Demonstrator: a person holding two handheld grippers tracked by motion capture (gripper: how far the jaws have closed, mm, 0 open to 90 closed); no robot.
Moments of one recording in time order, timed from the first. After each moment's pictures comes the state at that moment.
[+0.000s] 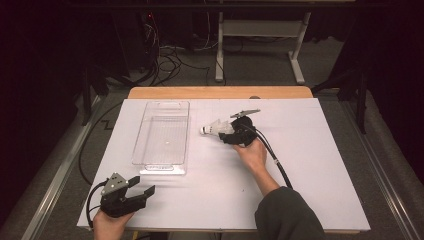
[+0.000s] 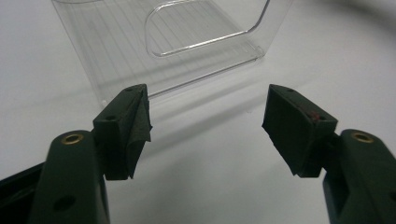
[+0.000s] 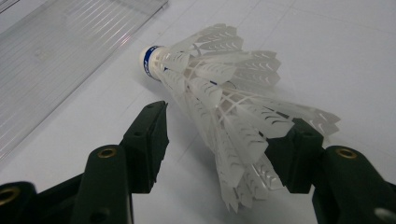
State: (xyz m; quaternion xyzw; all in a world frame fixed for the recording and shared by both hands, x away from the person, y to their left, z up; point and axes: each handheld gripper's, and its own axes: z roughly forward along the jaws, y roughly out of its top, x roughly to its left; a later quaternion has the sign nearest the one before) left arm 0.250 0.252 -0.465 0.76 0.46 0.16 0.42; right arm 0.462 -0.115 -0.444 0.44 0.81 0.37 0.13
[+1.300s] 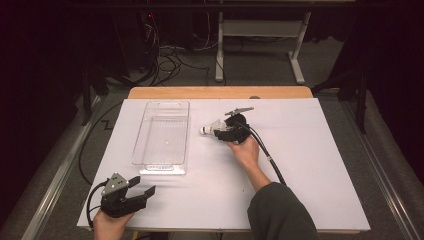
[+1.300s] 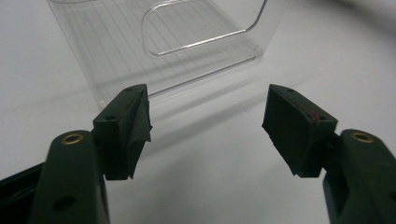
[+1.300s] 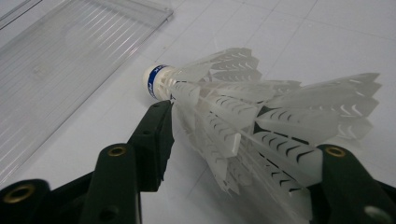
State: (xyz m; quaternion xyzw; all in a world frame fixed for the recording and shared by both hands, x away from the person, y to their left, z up) left arm 0.250 0.251 -0.464 0.77 0.46 0.16 0.42; right arm 0.475 -0.098 -0.449 0.44 0.80 0.38 0.13
